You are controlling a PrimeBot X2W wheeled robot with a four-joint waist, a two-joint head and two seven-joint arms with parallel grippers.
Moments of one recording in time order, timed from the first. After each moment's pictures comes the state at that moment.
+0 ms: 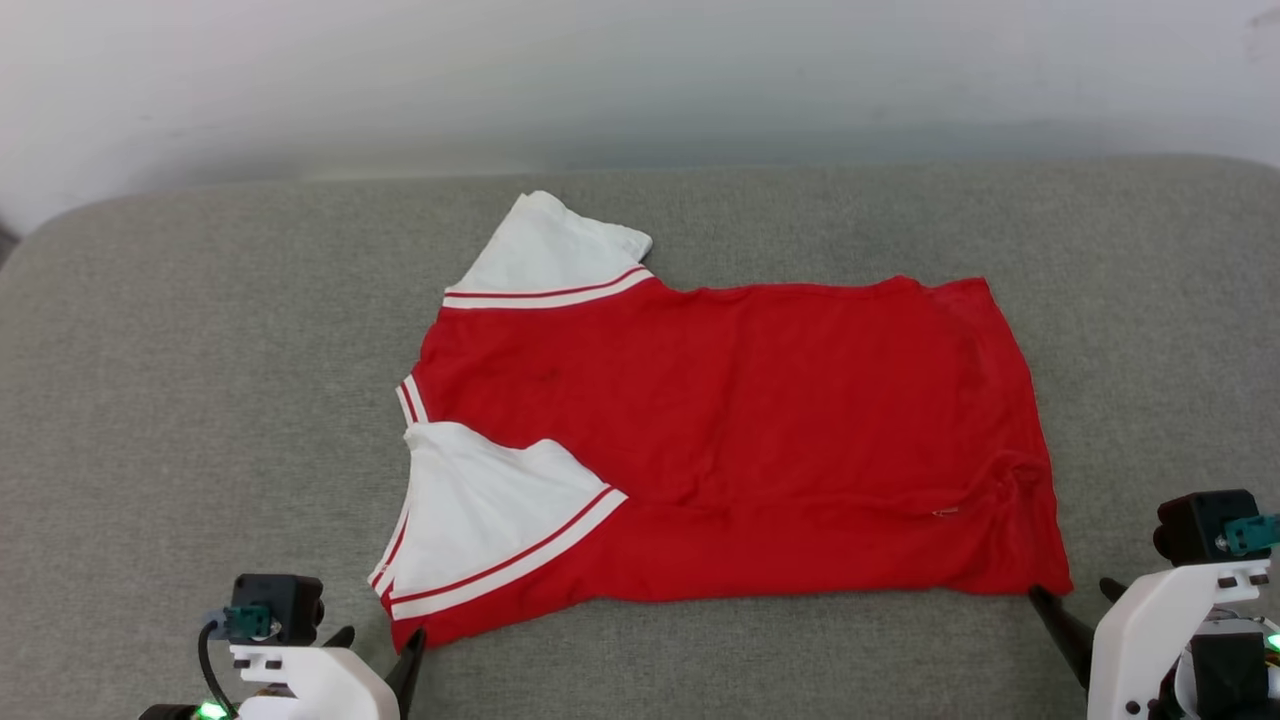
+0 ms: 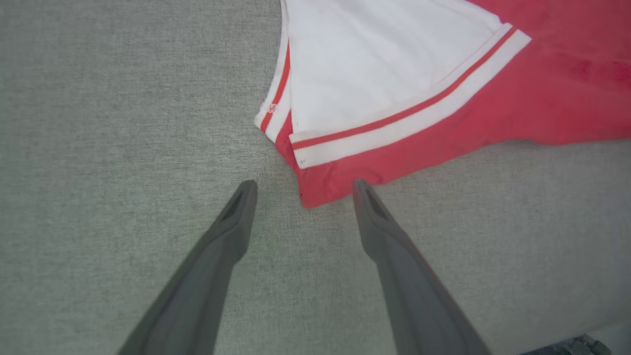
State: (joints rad) left arm 0.01 0.62 -0.50 -0.10 -0.77 0.34 0.30; right arm 0.04 -0.20 -0.08 -0.15 0.32 0.13 0.79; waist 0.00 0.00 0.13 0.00
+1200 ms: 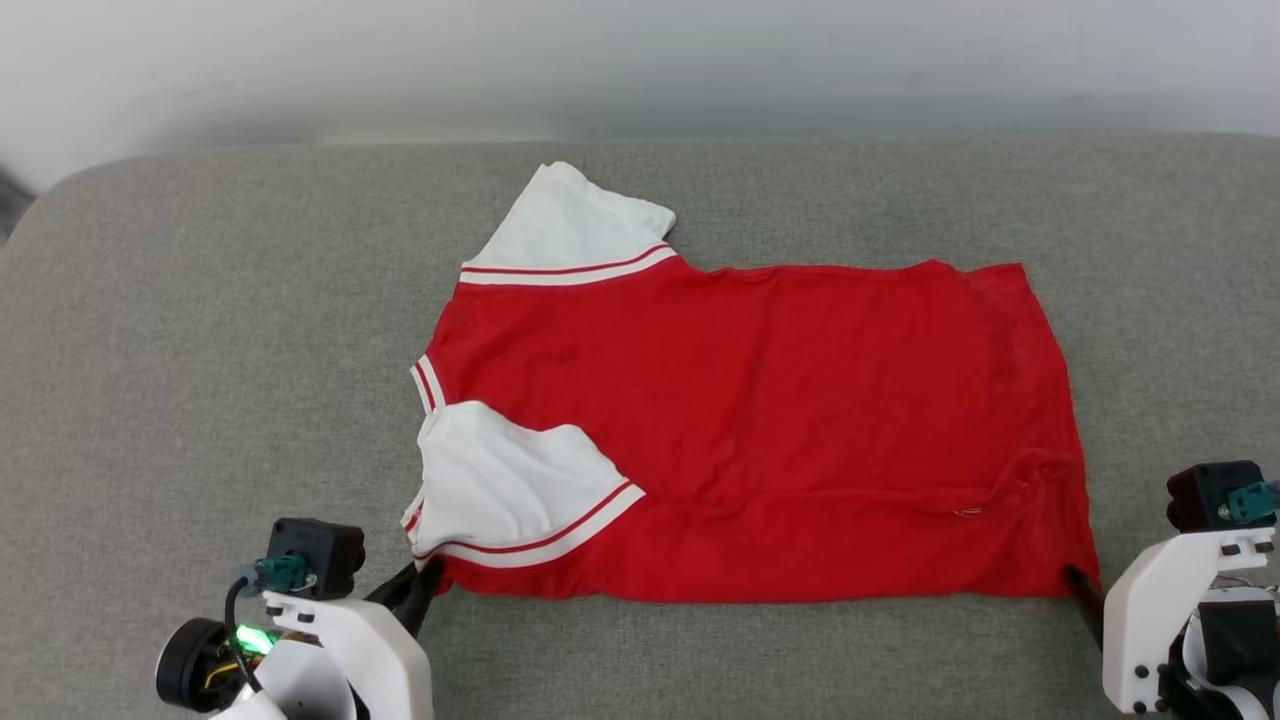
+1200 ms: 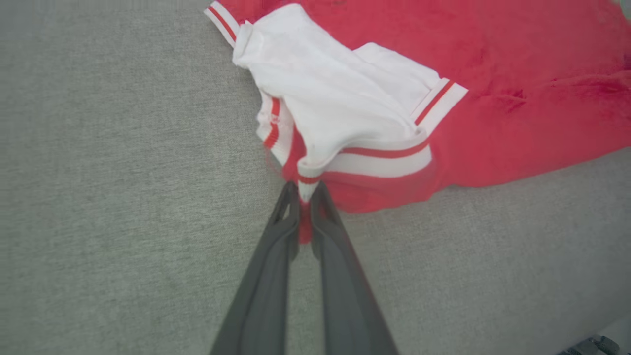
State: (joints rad) left arm -0.10 0.62 -0.55 -0.10 -0.73 0.22 0.26; right arm -0.03 -0.21 -0.11 -0.05 0.21 0.13 0.78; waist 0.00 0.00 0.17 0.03
